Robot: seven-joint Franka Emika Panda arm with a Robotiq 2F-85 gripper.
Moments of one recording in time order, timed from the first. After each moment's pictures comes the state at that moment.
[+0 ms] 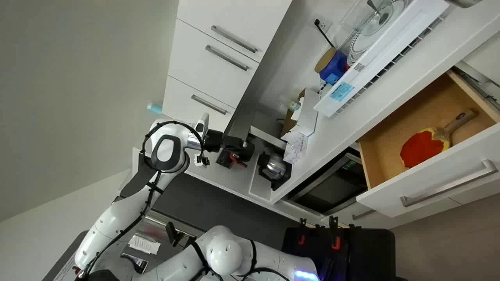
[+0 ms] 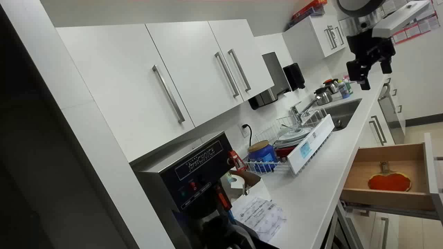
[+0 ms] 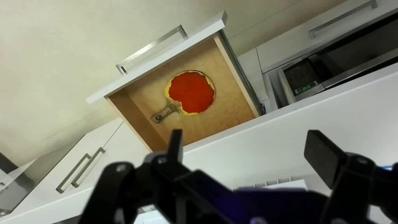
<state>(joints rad) -0.21 -0.90 -0.08 -2.61 -0.23 1.92 0.02</state>
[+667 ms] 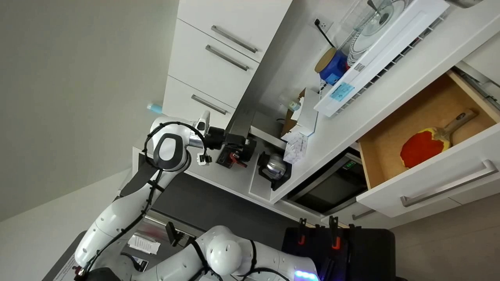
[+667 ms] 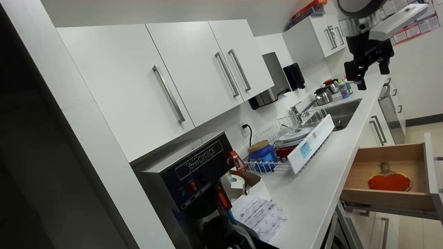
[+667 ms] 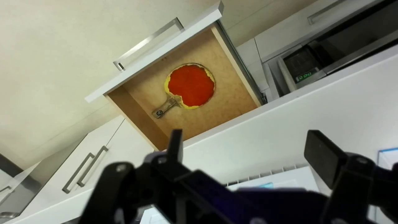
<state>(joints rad) -0.21 -0.88 -0.11 -2.61 -0.23 1.98 0.07</state>
